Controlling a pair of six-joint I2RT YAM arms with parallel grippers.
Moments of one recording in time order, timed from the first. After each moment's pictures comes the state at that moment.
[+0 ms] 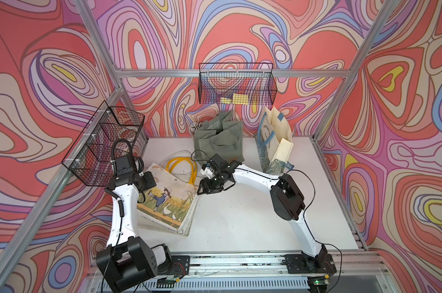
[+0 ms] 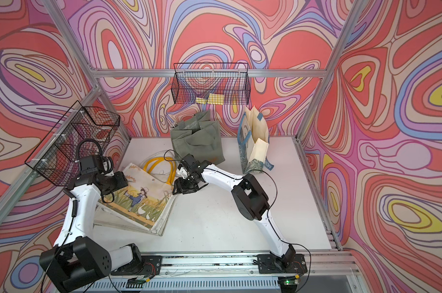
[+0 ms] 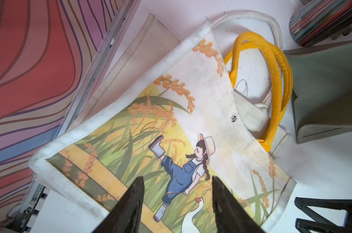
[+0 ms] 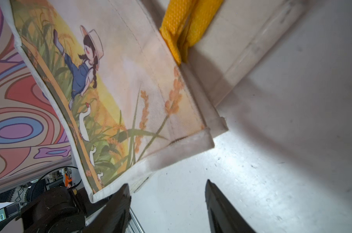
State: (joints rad) left arm 0.39 1.22 1.11 -0.89 0.08 -0.14; right arm 0.82 2.28 1.89 -0.68 -0.57 0.50
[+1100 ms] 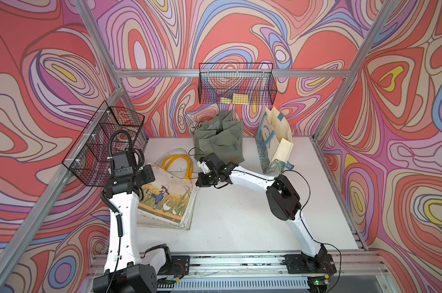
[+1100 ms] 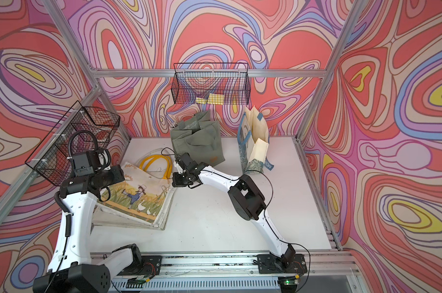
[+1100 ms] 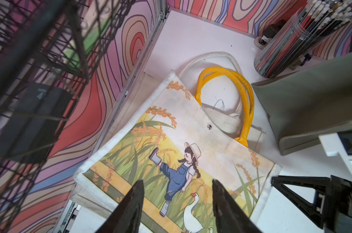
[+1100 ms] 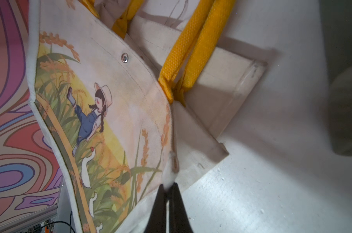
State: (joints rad) left arm 0.29 1.11 1.20 -0.89 0.00 -0.09; right arm 0.83 2.33 1.95 -0.45 -0.38 0.60
